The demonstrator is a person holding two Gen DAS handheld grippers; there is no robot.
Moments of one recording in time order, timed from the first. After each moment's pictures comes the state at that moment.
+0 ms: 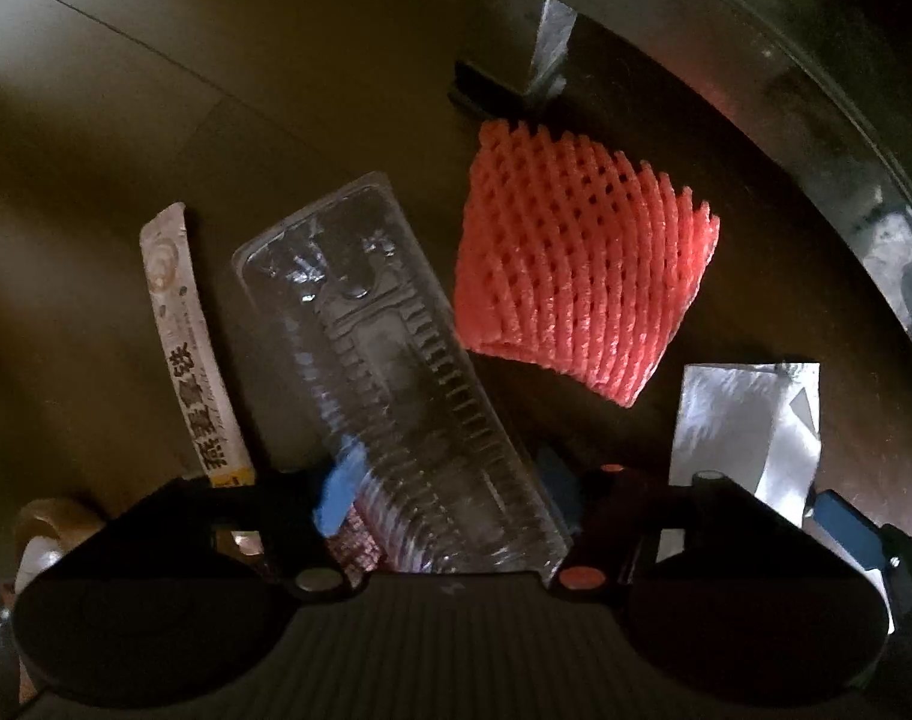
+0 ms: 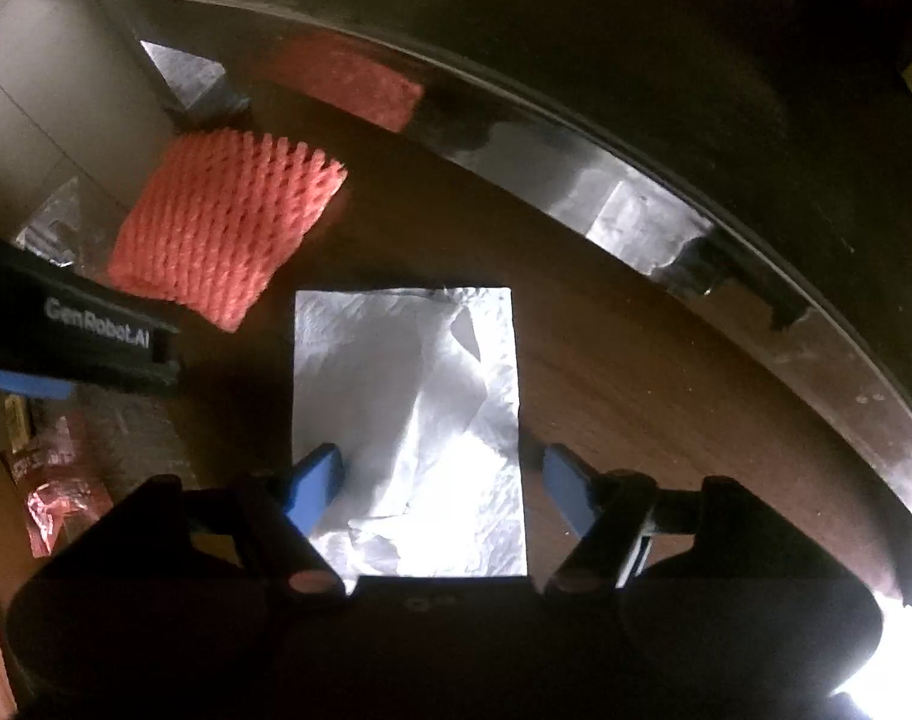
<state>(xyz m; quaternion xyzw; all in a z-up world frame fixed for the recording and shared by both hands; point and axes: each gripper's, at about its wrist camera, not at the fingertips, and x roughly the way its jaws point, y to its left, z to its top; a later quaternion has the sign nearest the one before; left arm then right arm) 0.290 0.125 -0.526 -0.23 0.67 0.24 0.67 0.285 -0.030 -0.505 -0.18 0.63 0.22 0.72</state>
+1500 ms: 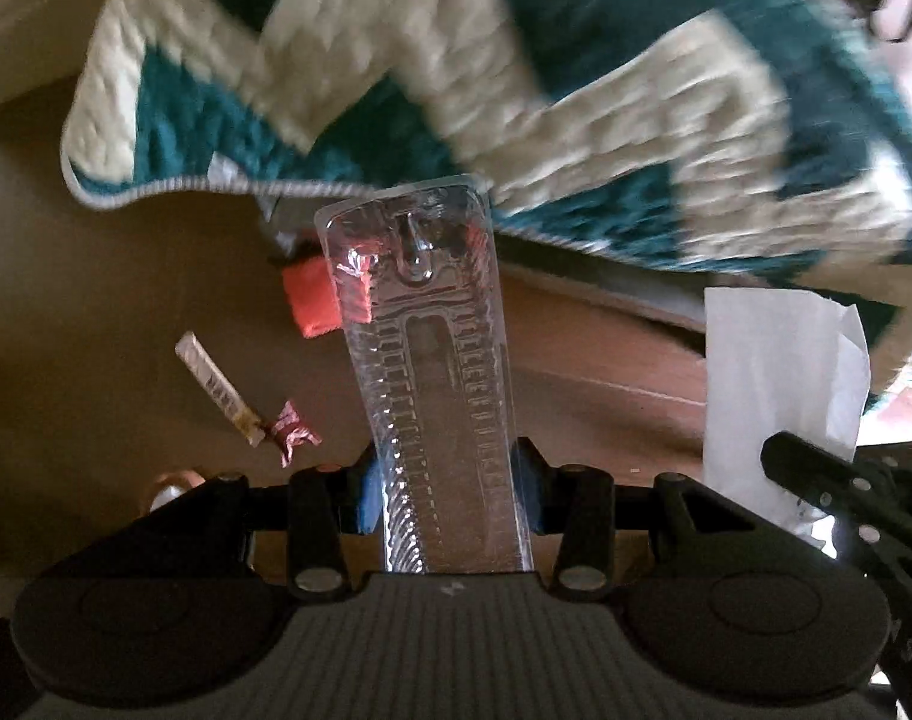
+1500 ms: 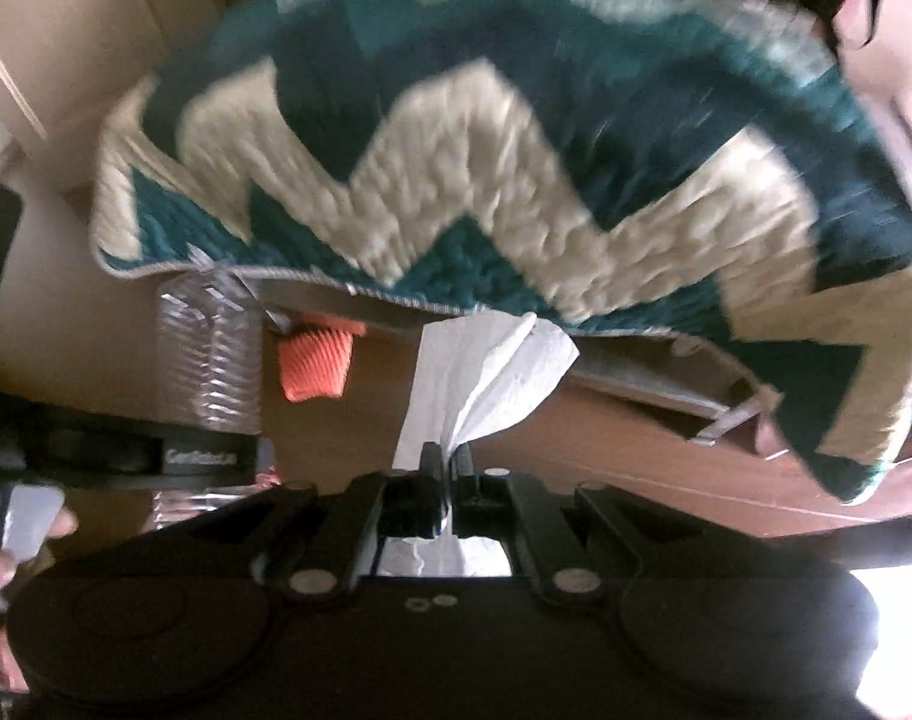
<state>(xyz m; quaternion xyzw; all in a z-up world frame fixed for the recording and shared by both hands) 0.201 -0.010 -0.204 -0.12 0.60 0.05 0.79 0.199 -0.165 -0.134 -0.04 0.55 0.15 0.82</state>
